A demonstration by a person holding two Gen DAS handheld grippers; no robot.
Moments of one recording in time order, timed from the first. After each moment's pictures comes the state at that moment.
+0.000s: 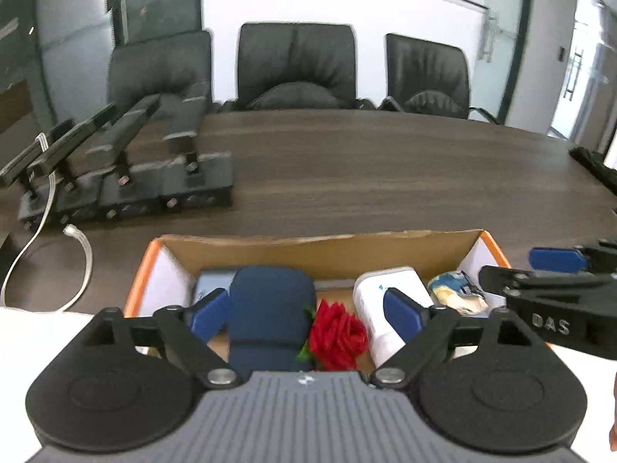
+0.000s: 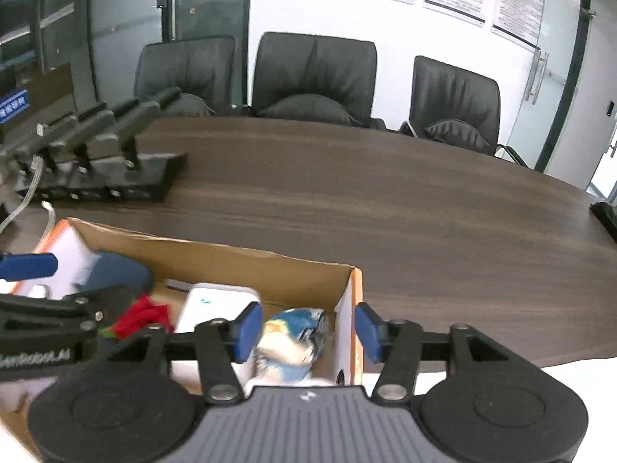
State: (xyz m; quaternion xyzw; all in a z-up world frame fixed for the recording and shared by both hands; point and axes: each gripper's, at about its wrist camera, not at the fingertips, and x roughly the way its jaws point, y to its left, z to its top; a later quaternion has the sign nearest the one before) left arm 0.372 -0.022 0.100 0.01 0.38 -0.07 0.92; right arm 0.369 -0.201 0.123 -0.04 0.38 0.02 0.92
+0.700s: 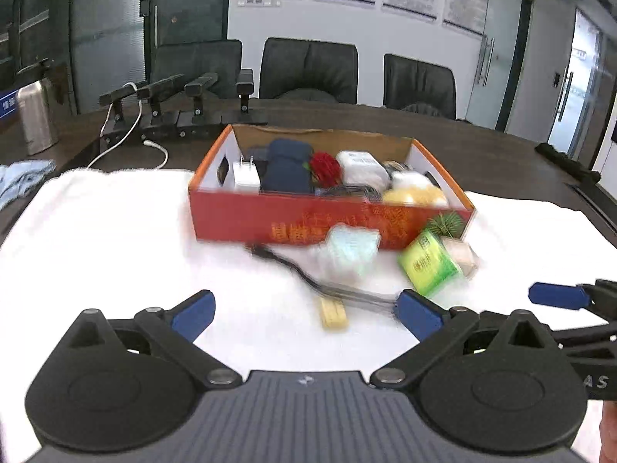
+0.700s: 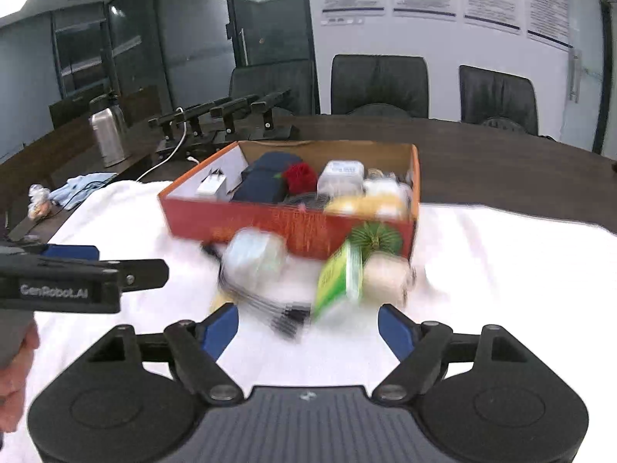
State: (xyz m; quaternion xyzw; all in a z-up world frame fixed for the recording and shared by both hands) left arm 0.085 0.015 0.082 -0.02 0.33 -0.06 0.94; right arm 0.060 -0.206 0.100 0.01 0.33 0.13 0.93
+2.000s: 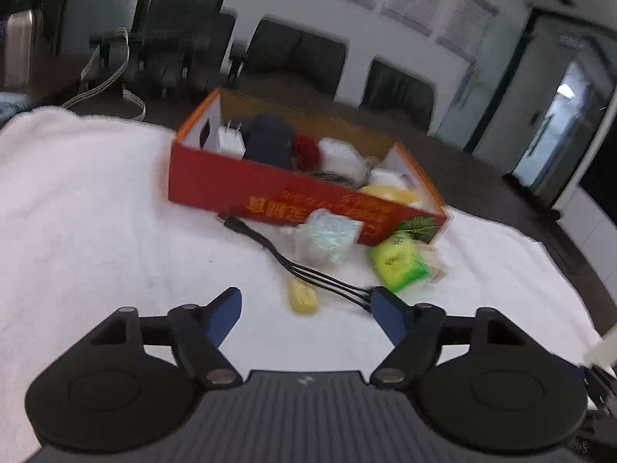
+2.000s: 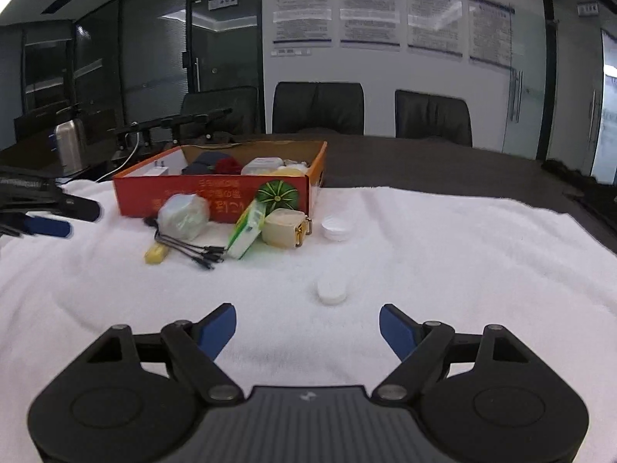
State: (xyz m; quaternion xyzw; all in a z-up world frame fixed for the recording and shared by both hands) left arm 0.123 0.040 0.061 -0.12 0.37 -0.11 0.92; right arm -0.007 -0.270 0.065 0.01 0.29 0.05 0.96
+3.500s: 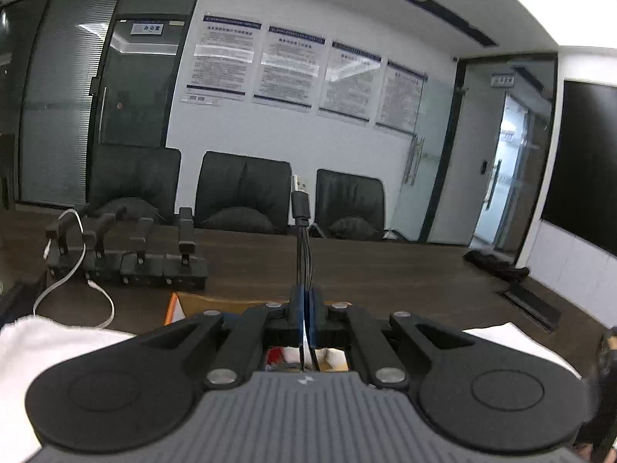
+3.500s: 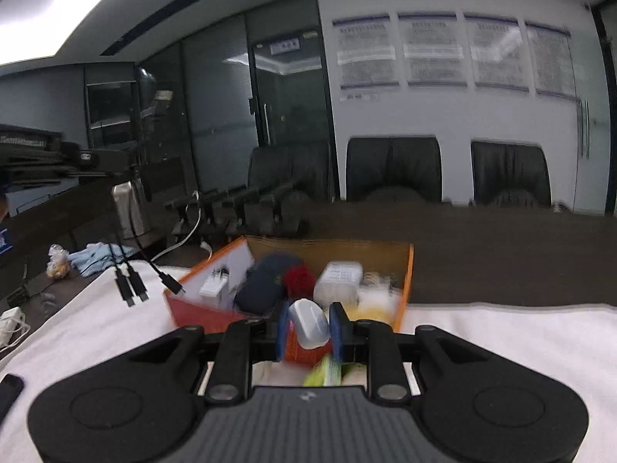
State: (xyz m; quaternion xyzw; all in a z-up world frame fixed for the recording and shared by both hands) left arm 0.154 0.033 0.219 -0.06 0.18 -0.17 0.97; right arm 0.113 -0.243 0.148 0.02 0.21 0.17 0.96
